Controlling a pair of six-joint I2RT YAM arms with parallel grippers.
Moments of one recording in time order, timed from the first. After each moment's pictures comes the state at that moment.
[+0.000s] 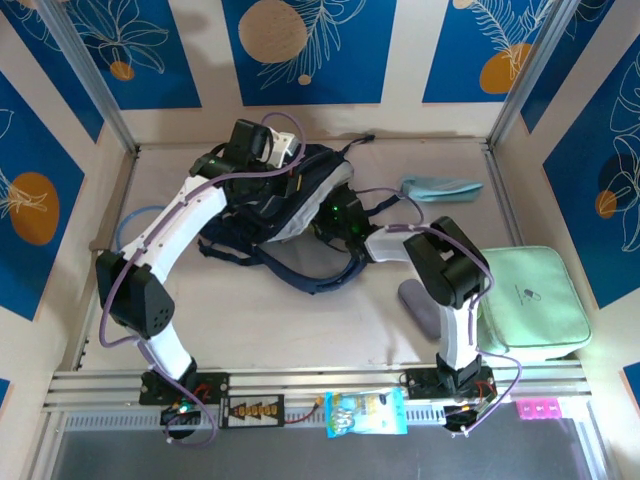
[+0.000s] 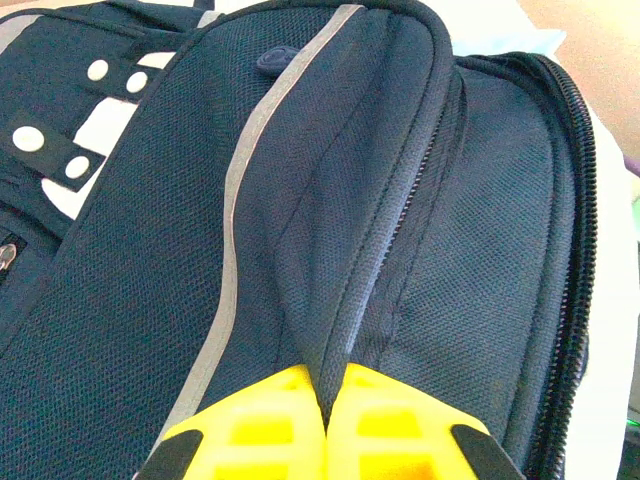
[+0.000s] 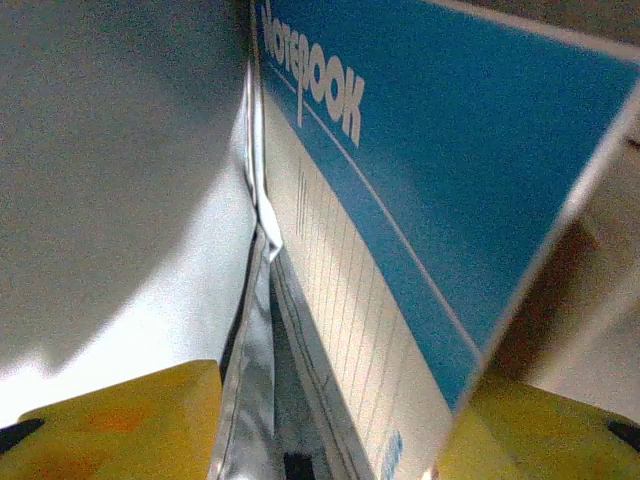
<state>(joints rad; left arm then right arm) -0.47 1.71 1.70 -0.75 0.29 -0.17 0.60 1.93 1.02 0.50 -0.20 1.43</state>
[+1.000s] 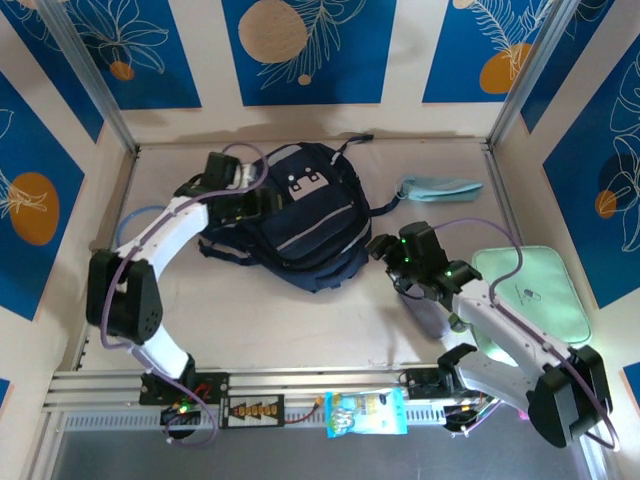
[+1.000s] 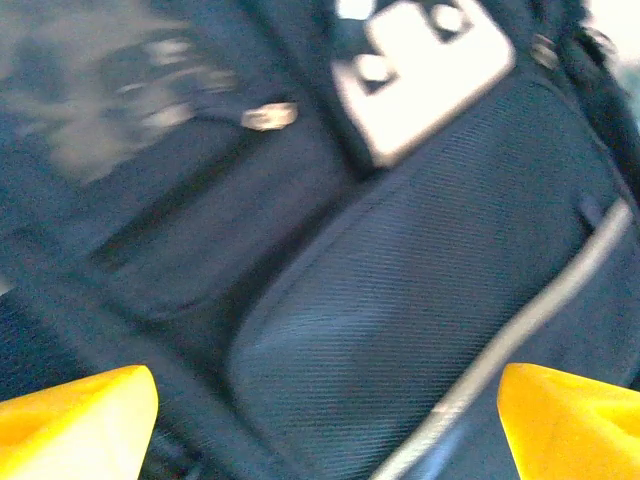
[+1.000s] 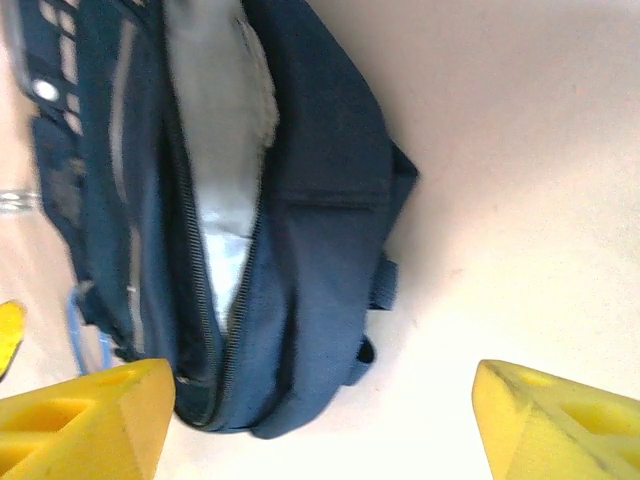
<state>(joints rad) -0.26 1.61 1.24 -0.54 0.26 -0.42 0.50 1.04 0.66 -0.45 -0.06 1.24</state>
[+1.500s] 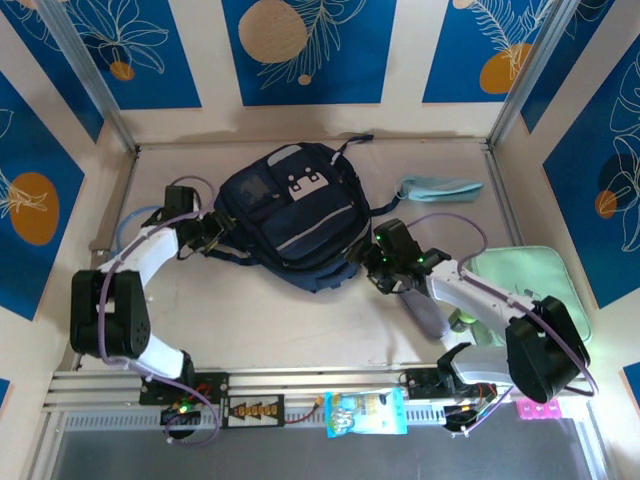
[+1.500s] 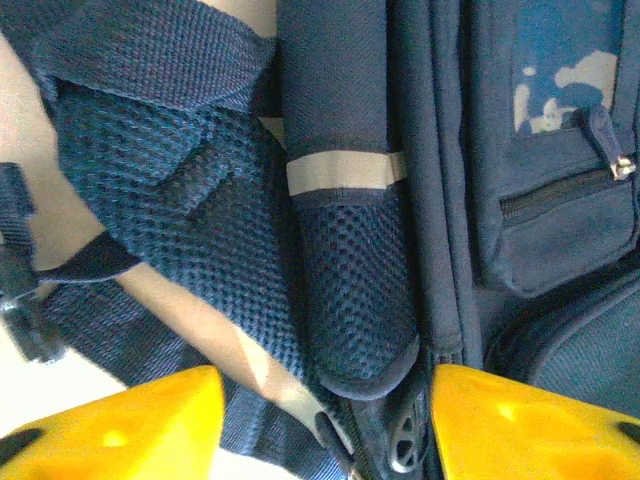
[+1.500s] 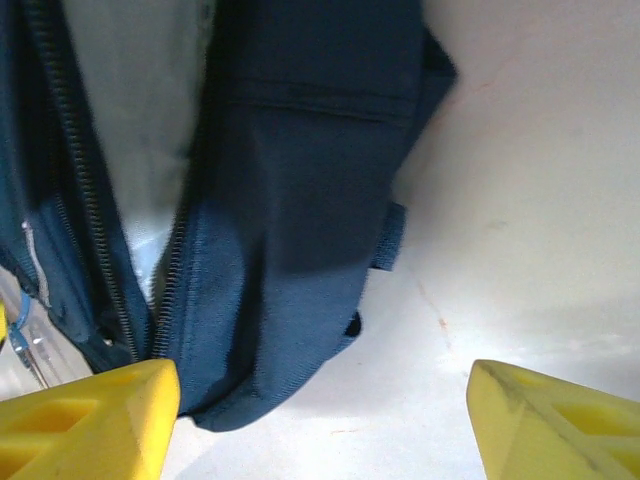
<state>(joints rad) -0.03 1.55 0.94 -0.39 0.31 -0.71 0.57 1.27 0.72 -0.38 -0.16 1.20</state>
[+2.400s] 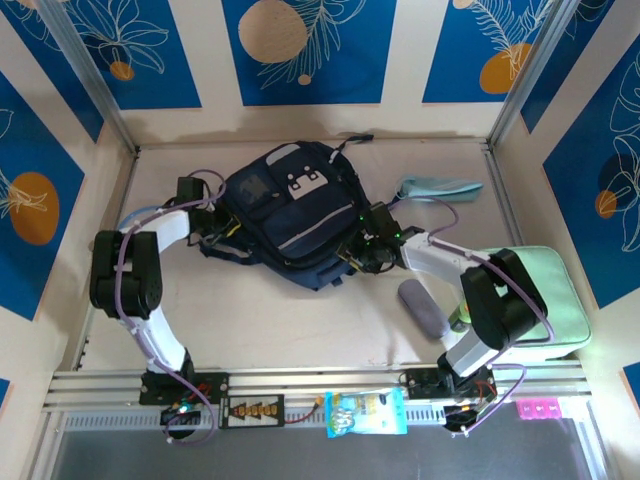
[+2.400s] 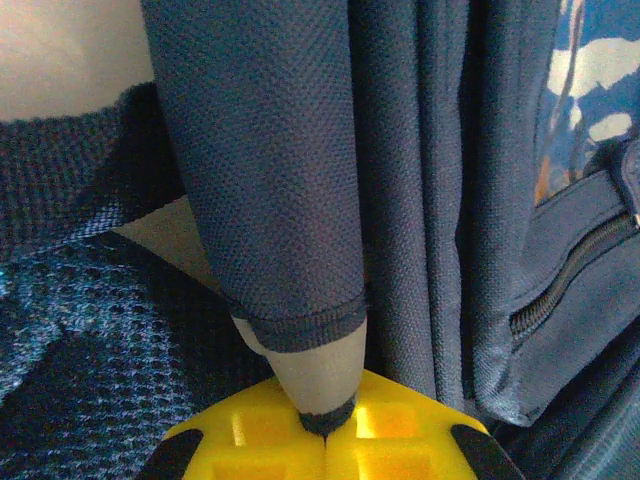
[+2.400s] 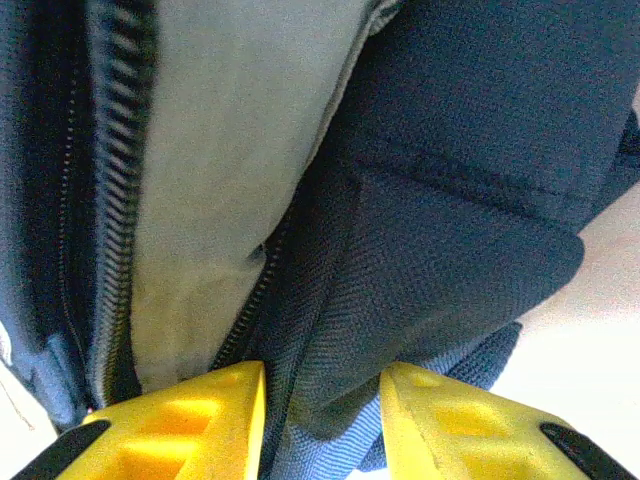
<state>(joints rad) -0.03 1.79 1.08 -0.31 0.44 -0.72 0.51 1.60 0.91 -0.32 -0.24 1.04</state>
